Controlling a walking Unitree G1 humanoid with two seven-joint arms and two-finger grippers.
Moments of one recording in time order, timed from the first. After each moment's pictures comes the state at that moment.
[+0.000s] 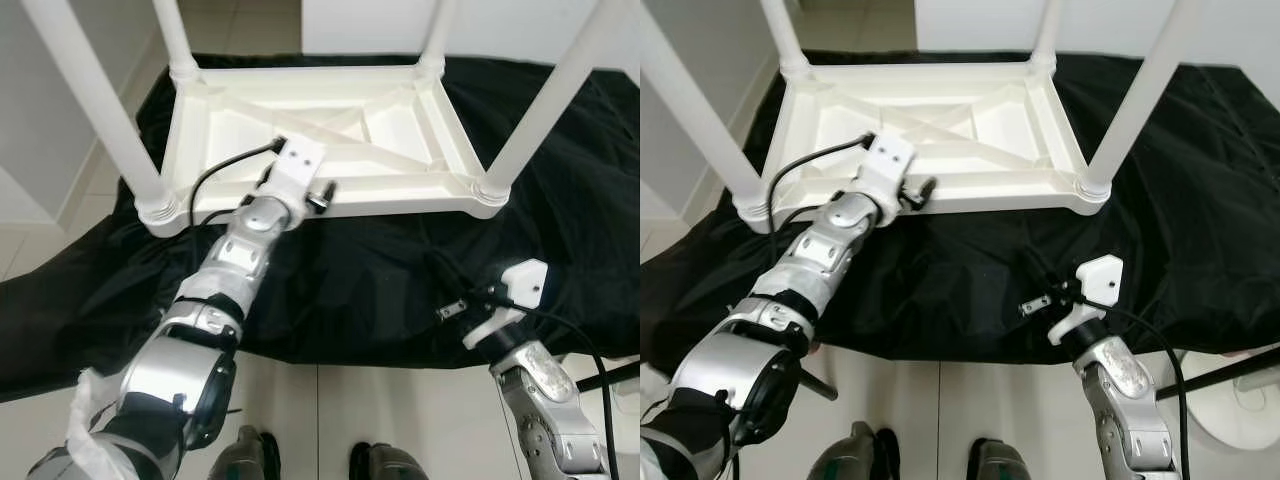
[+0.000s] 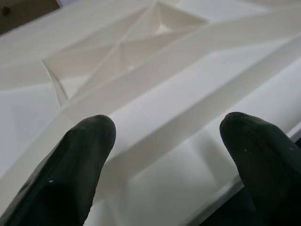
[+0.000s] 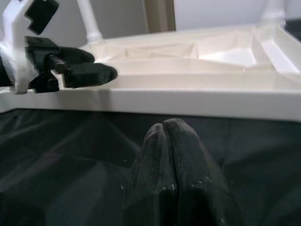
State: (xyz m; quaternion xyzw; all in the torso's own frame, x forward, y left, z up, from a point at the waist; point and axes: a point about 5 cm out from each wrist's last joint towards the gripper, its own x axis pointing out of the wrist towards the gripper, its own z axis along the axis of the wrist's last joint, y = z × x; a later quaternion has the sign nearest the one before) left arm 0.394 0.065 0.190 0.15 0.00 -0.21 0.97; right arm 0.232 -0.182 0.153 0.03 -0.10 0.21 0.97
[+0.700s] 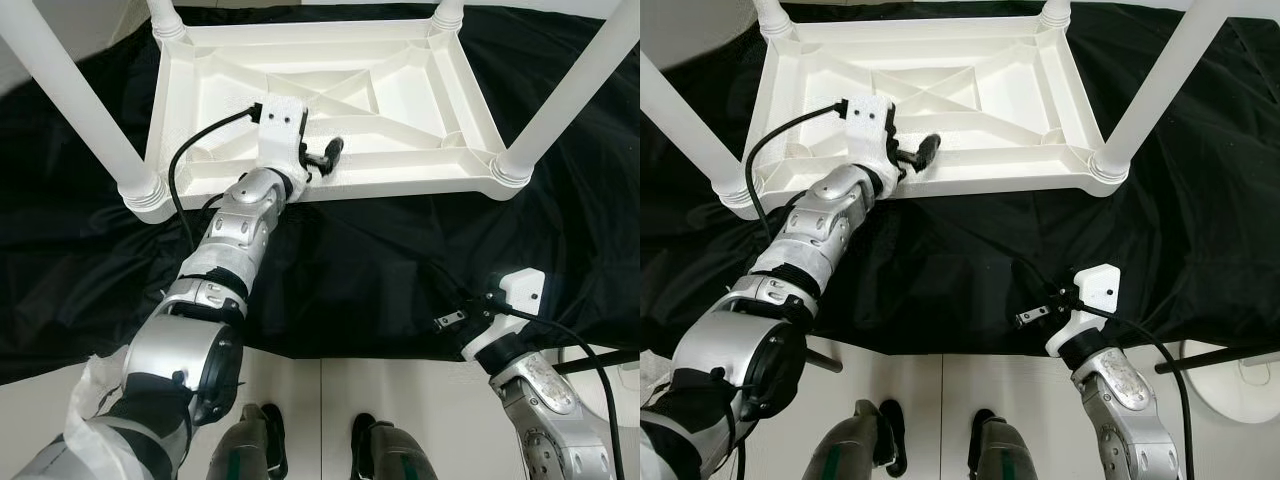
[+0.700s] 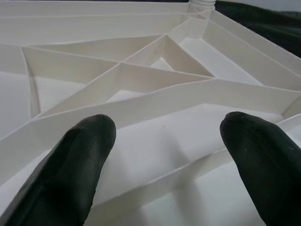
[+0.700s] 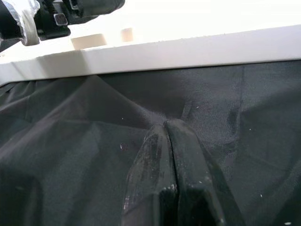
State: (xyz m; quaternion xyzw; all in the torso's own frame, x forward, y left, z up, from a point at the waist) left arm 0.397 0.064 0.230 -0.04 -0.06 -0.23 0.97; right arm 0.225 -0.176 0.153 0.04 -0.07 0.21 0.97
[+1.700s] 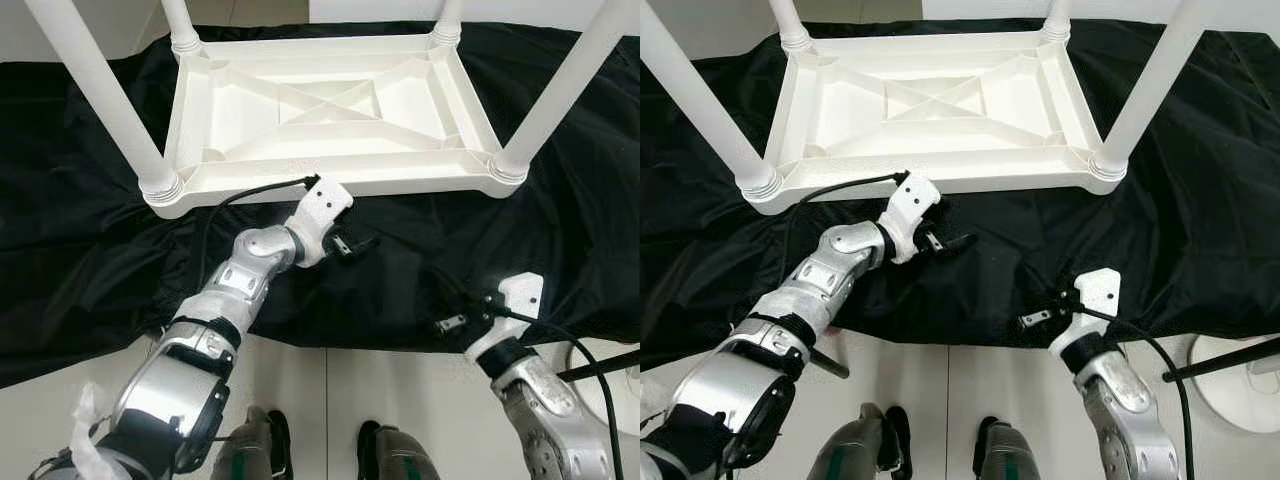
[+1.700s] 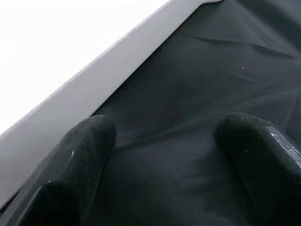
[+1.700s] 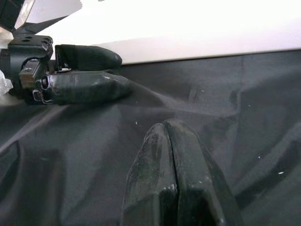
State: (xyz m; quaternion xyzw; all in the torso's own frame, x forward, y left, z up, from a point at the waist) left arm 0.362 0.035 0.169 0.13 0.00 -0.46 0.88; right arm 0.223 -0.182 0.144 0.03 -0.05 0.20 0.98
